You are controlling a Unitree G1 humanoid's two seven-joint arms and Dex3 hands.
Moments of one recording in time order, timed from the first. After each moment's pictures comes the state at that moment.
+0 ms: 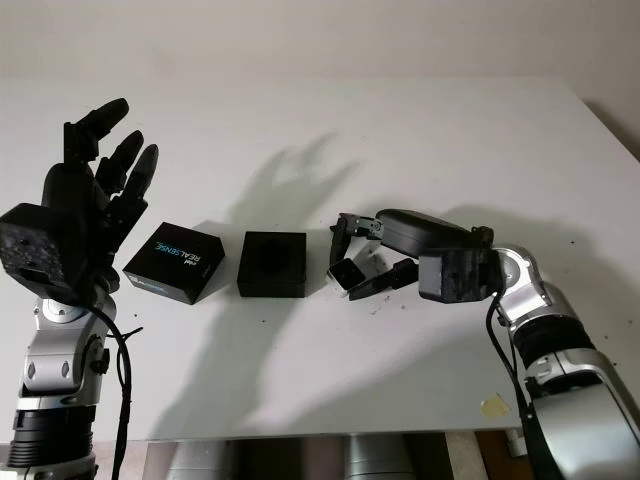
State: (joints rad) left arm -0.33 0.18 0.20 -0.07 0.04 0.13 0.12; right arm -0.70 -0.56 0.24 0.94 -0.21 -0.76 0.56
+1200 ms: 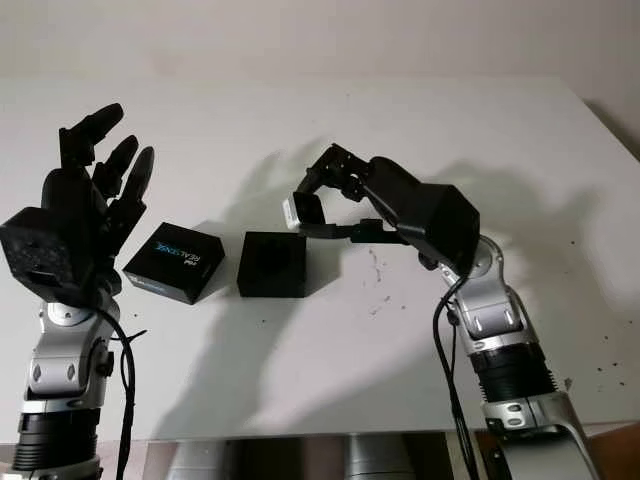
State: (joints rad) left arm -0.33 0.16 0.20 -0.08 0.11 0.15 0.18; right arm -0.55 -0.35 0.12 0.20 -0.07 0.00 0.42
